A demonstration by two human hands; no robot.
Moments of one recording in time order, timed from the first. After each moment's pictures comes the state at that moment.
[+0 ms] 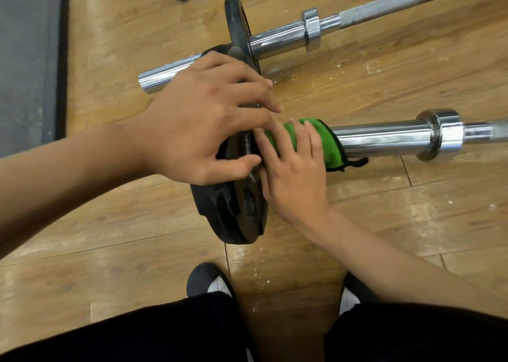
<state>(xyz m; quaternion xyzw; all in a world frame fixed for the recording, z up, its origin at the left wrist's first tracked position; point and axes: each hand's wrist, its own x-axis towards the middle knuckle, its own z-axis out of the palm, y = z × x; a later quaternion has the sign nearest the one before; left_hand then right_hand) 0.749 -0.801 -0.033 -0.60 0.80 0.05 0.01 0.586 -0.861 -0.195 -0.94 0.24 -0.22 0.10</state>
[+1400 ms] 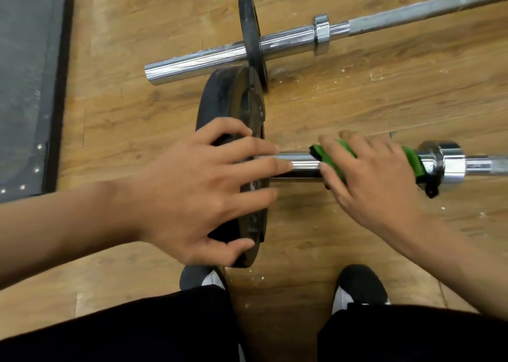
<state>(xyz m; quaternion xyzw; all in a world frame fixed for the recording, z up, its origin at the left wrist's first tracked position) 0.703 -0.735 -0.033 -0.56 0.82 0.04 0.06 0.508 -0.928 -0.166 -0.97 0.21 -0.06 0.06</state>
